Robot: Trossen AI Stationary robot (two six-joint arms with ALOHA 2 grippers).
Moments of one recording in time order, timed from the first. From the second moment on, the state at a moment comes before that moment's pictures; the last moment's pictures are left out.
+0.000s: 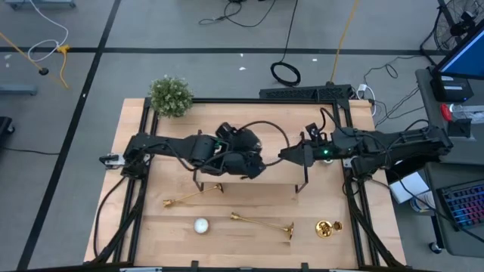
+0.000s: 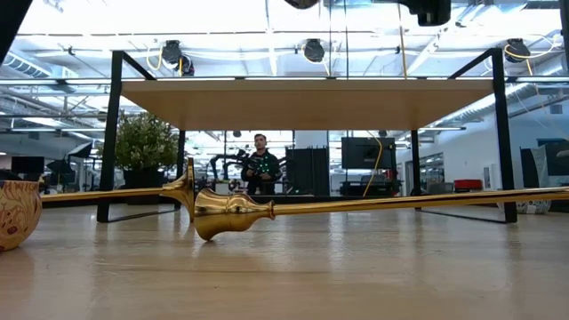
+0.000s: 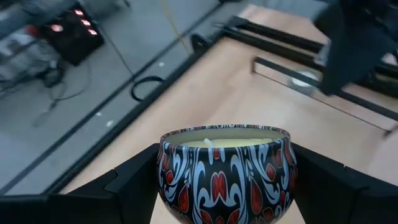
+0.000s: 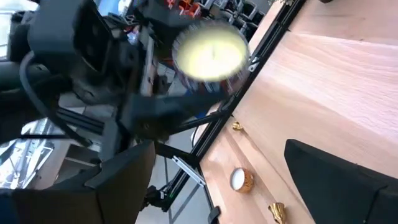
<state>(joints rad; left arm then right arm) -0.22 2.00 2.29 -1.24 -0.80 -0.63 0.14 0.94 0.90 -0.15 0.13 1.10</state>
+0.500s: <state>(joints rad) -0.38 1.92 2.28 -1.57 -1.14 -1.15 0.16 0.94 0.90 -0.14 0.16 1.09</state>
